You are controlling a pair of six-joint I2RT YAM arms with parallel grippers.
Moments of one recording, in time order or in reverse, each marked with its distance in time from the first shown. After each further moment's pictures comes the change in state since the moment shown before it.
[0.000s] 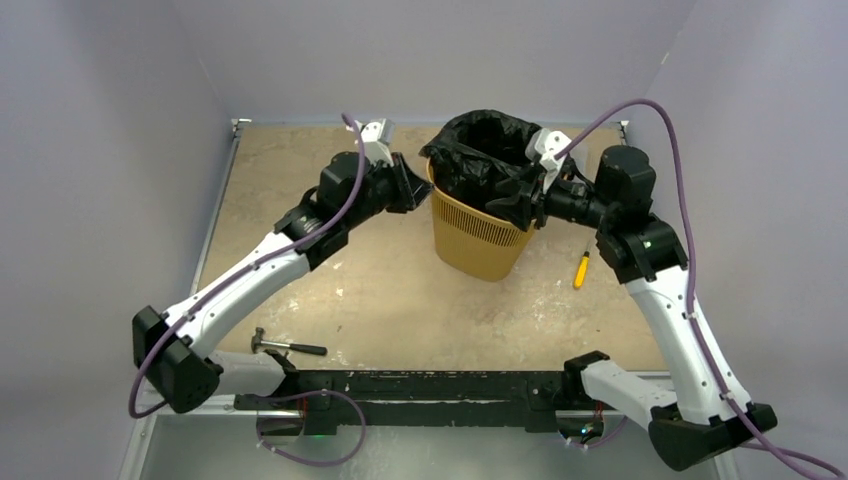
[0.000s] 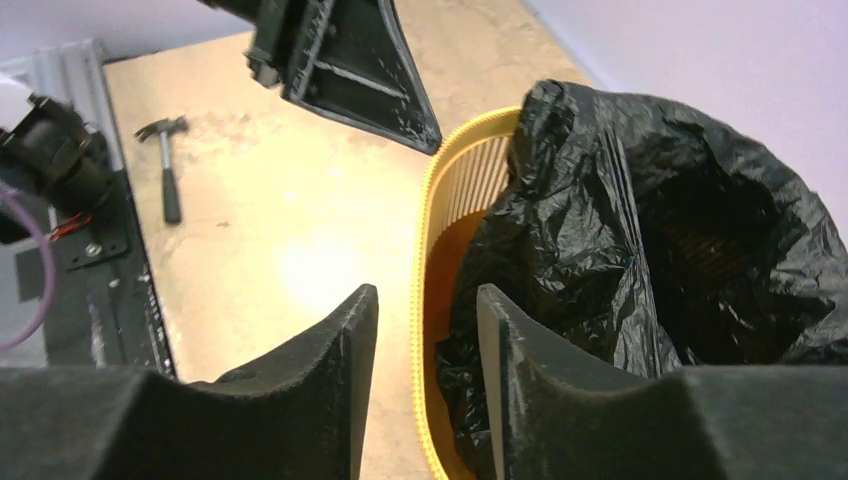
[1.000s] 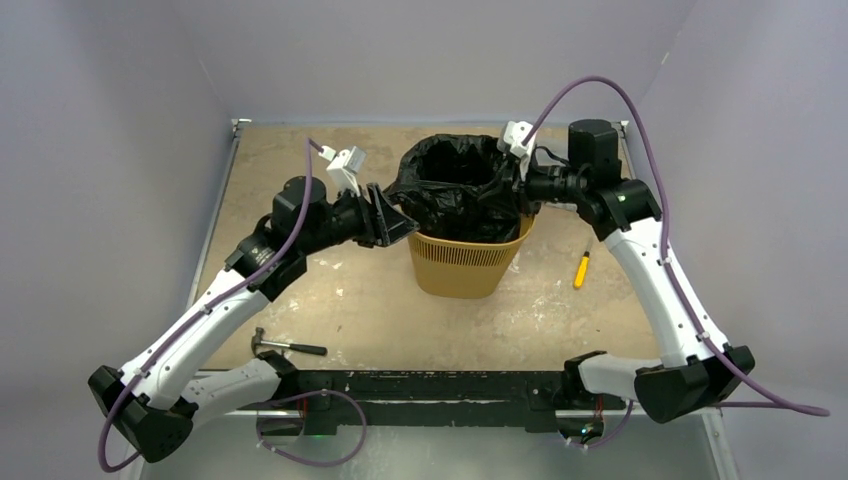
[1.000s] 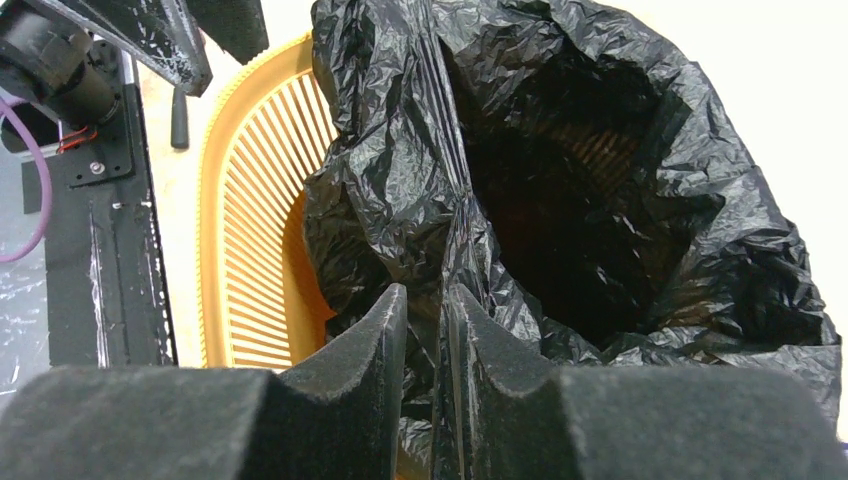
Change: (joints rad) left arm 0.087 -0.230 -0.100 -0.160 0.283 -0.051; right arm -0.013 0.206 0.117 -0.142 -0.082 -0.178
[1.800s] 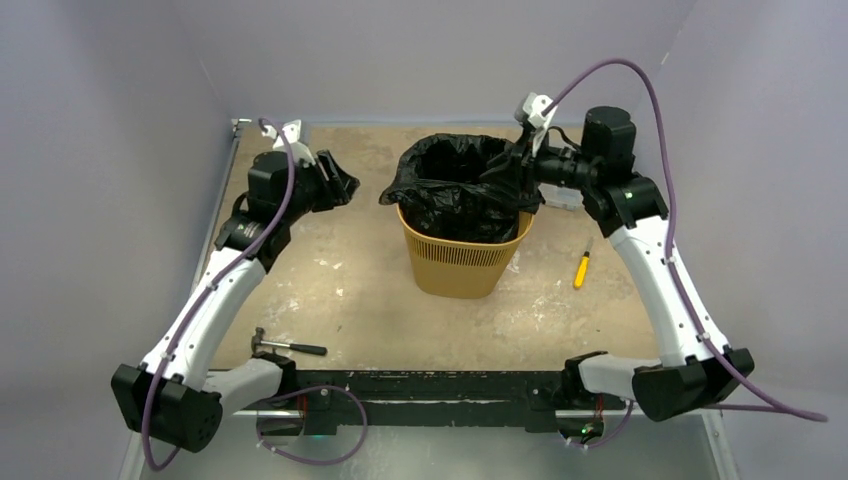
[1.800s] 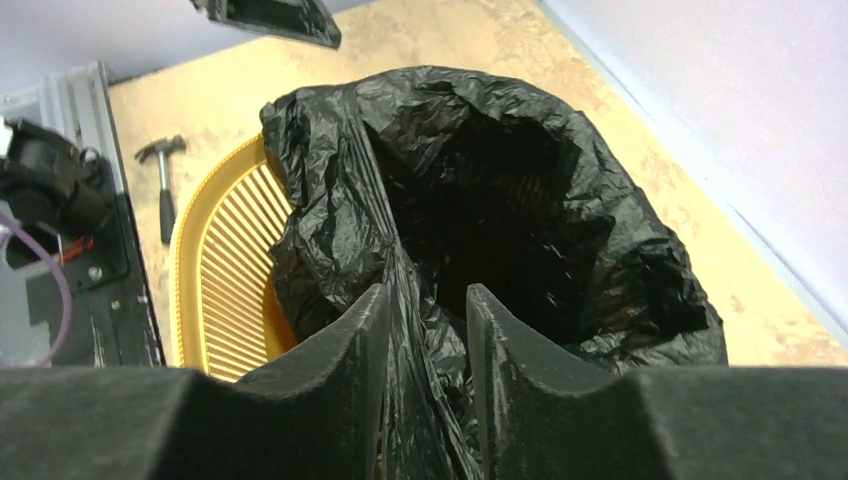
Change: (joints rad) left arm 0.323 0.109 0.007 -0.007 -0.235 0.190; right arm -0.053 -0.013 0.006 0.201 0.031 0.268
